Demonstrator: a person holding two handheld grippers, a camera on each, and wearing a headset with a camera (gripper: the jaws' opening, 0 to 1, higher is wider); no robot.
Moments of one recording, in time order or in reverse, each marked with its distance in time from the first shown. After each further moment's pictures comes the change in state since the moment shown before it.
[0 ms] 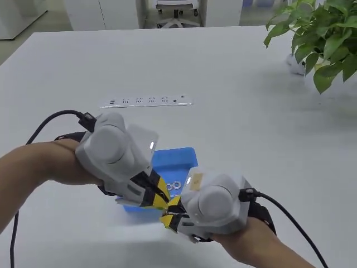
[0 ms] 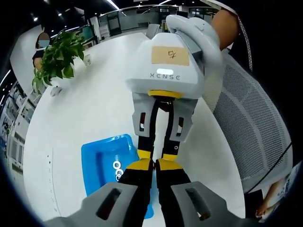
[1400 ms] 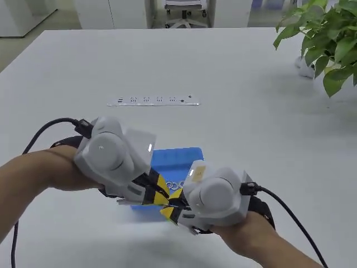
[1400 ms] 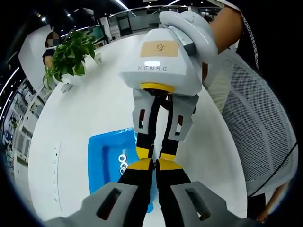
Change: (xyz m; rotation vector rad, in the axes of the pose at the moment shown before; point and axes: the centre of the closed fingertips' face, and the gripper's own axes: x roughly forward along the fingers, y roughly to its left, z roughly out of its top) left arm -0.007 0.004 -0.011 -0.029 0.000 0.103; right arm 0.006 -0.007 0.010 0.017 -0.019 -0.004
